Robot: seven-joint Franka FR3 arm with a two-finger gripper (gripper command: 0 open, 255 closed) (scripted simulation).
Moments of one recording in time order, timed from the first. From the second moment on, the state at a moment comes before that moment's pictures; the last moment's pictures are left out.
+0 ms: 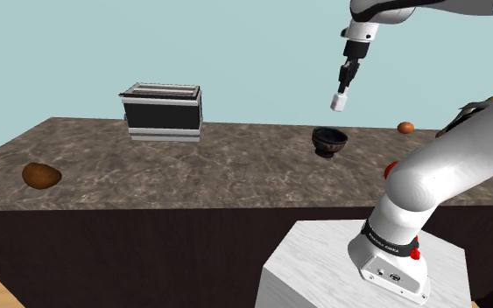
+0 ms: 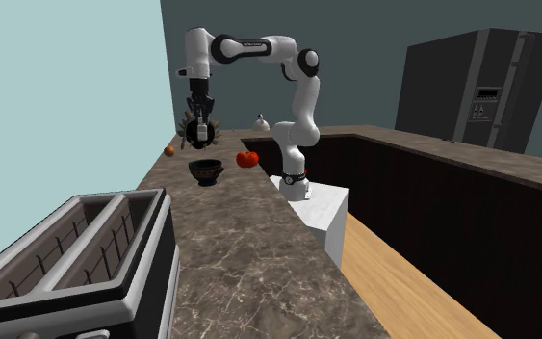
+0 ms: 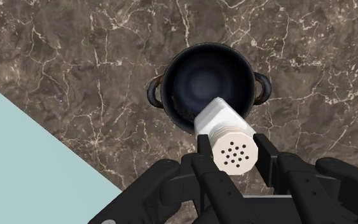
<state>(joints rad) -0.23 -0.46 -0.45 -2.12 -0.20 1.72 -0.57</state>
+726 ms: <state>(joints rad) -0.24 -0.46 -0.47 -2.26 -0.21 1.86 -0.57</state>
